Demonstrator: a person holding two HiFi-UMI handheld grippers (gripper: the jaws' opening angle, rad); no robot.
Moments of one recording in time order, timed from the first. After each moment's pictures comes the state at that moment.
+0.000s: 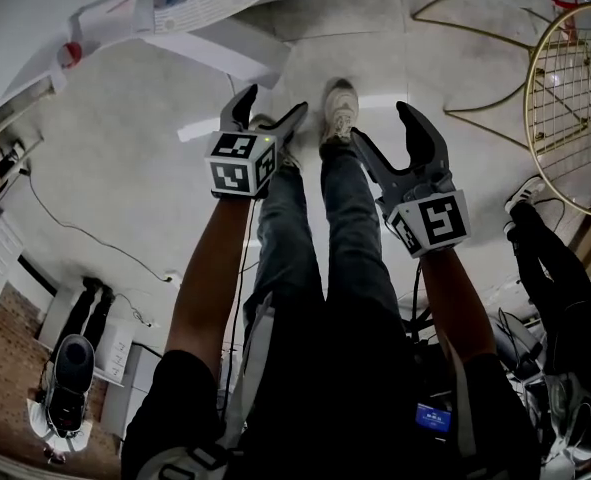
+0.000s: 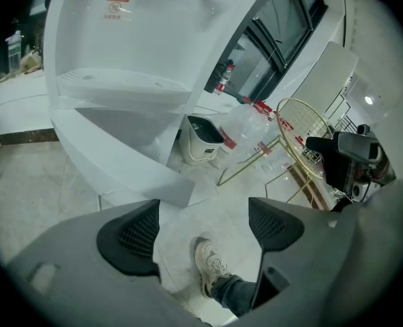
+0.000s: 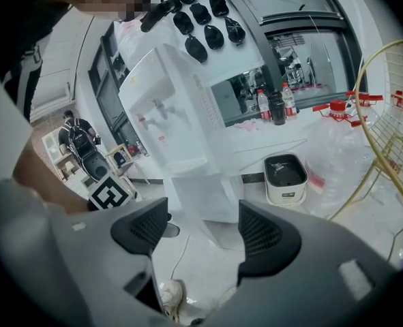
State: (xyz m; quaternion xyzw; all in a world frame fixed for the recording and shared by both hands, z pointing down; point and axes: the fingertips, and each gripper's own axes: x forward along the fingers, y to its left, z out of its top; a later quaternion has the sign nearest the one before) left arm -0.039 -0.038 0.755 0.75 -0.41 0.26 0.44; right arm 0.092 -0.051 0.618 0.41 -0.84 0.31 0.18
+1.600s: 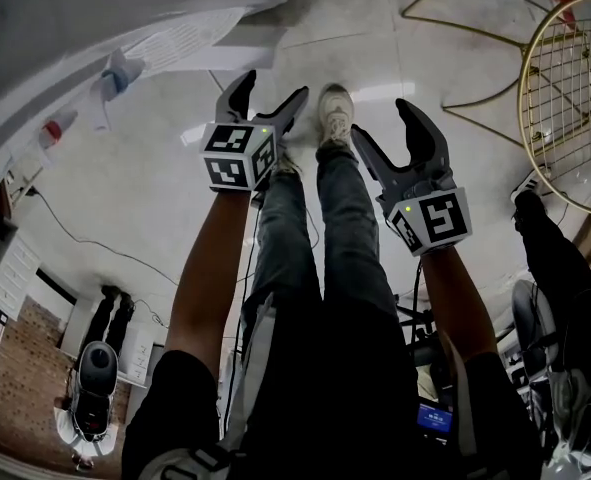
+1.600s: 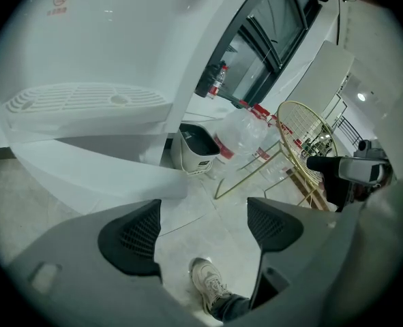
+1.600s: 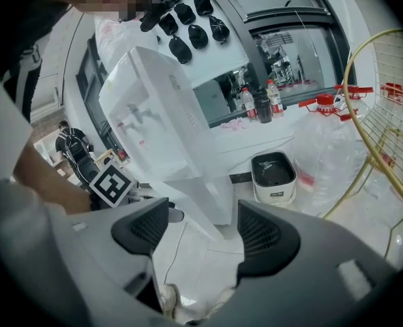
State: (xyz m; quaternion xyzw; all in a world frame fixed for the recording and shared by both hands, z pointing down) left arm 0.000 -0.114 0.754 0.77 -0.40 0.26 0.42; right arm 0.127 -0.093 0.636 0.44 -0.82 0.33 0.17
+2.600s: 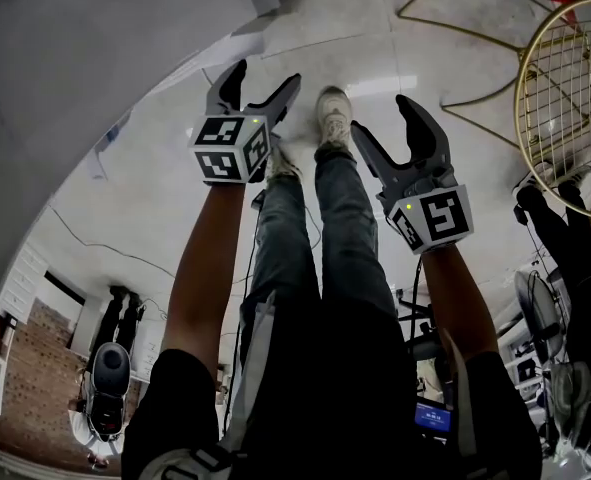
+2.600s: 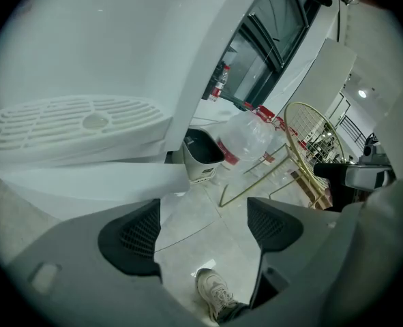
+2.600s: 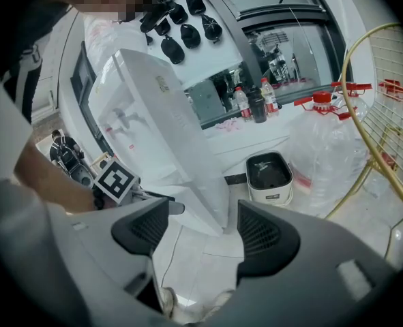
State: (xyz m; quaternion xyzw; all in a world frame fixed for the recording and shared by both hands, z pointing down) left arm 0.002 -0.161 0.758 0.77 -0.40 0.26 0.41; right arm 0.144 -0.115 0.648 0.45 -0.81 0.33 0.17
